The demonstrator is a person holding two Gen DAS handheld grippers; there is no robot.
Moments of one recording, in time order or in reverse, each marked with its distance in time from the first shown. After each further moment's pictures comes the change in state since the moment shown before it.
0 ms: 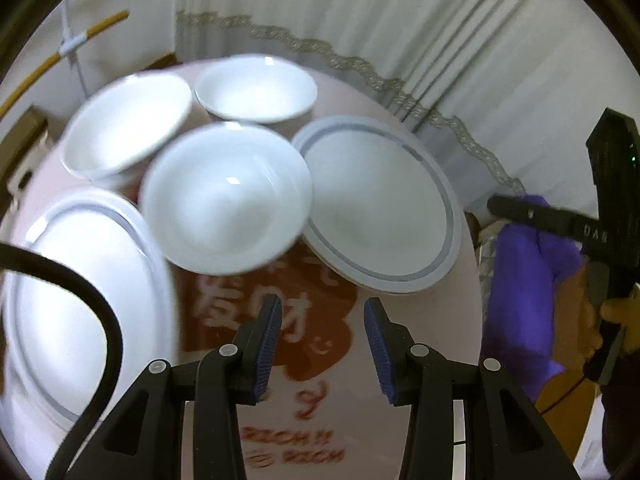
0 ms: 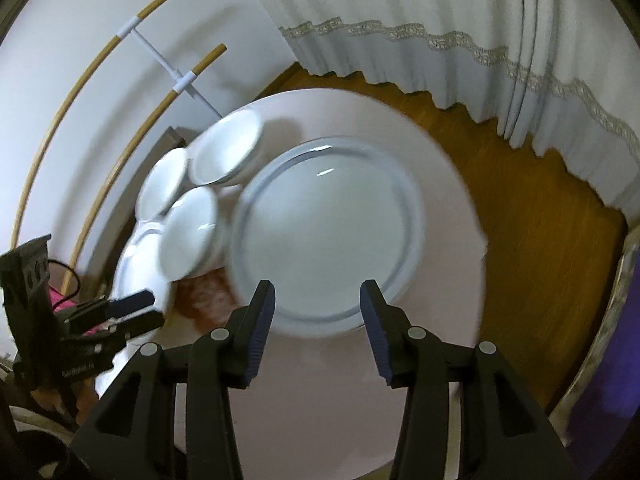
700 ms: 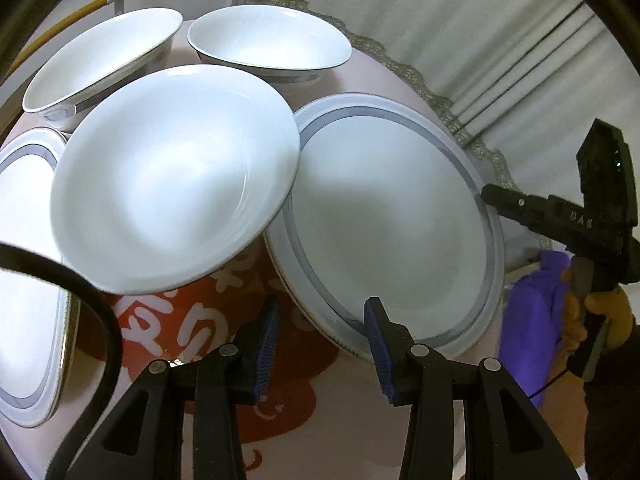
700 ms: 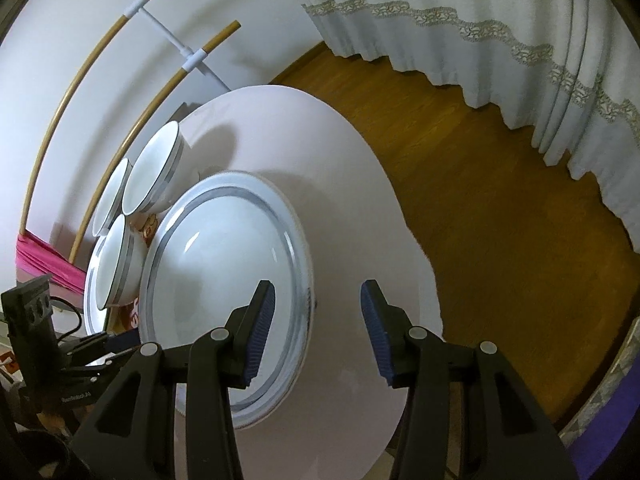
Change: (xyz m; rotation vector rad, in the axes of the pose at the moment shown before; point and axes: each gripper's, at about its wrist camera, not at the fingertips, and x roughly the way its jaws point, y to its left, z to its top) left arm 0.088 -0.027 0.018 -0.215 -0.031 0.050; right arm 0.082 -0.088 0.067 -0.070 0.079 0.129
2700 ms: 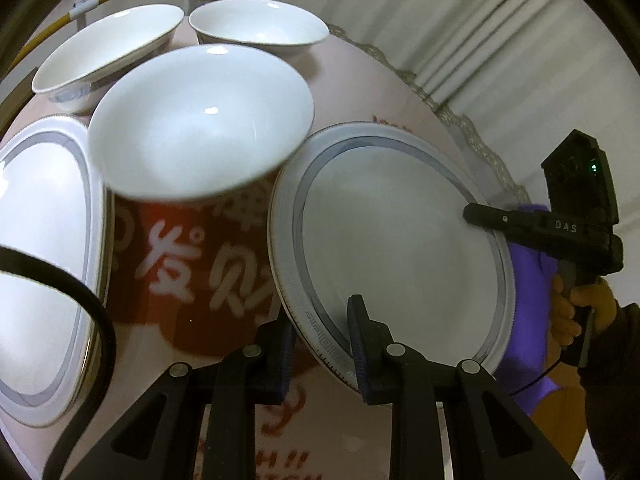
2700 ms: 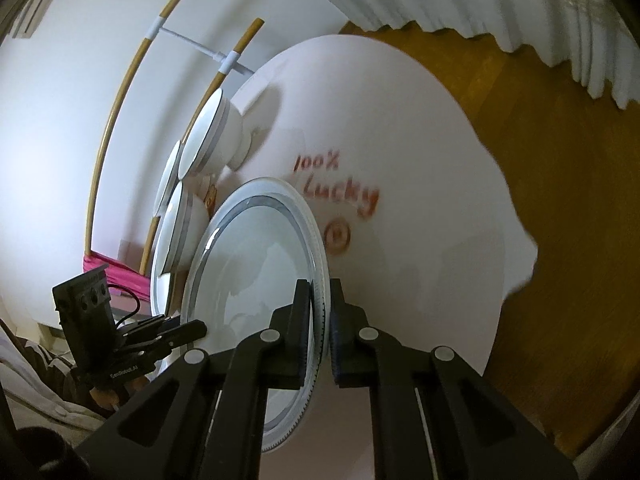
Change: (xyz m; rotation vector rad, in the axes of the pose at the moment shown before) left arm -0.019 0.030 -0.024 0.147 0.036 -0.135; right arm 0.004 0.001 -0.062 0.162 0.034 0.245
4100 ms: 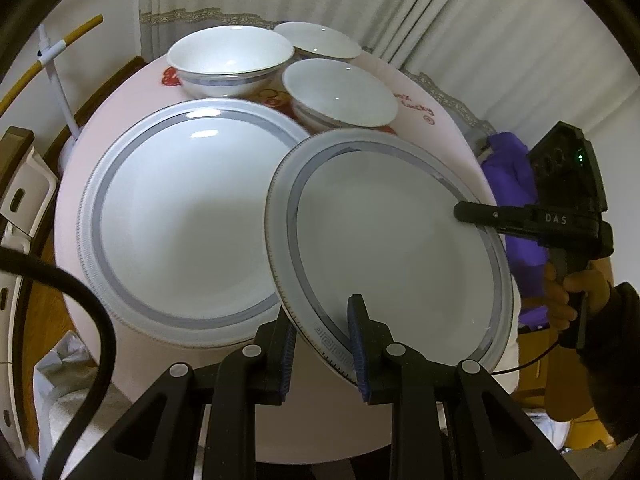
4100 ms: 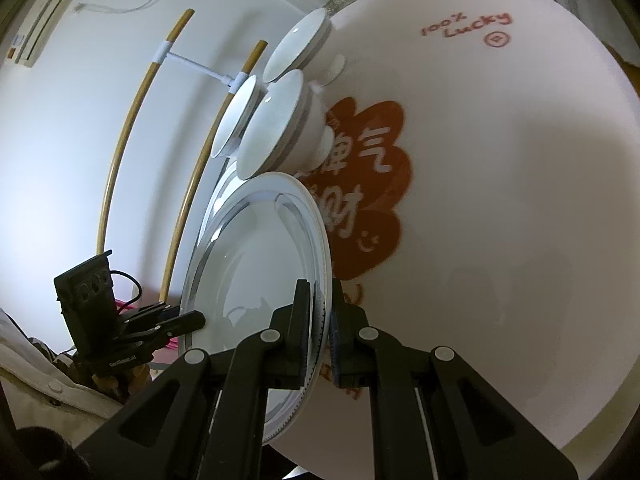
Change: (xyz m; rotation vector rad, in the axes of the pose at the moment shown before) left arm -0.137 0.124 -0.033 0.274 0.069 -0.027; right arm 0.081 0.142 -0.109 0.134 -0.163 0.020
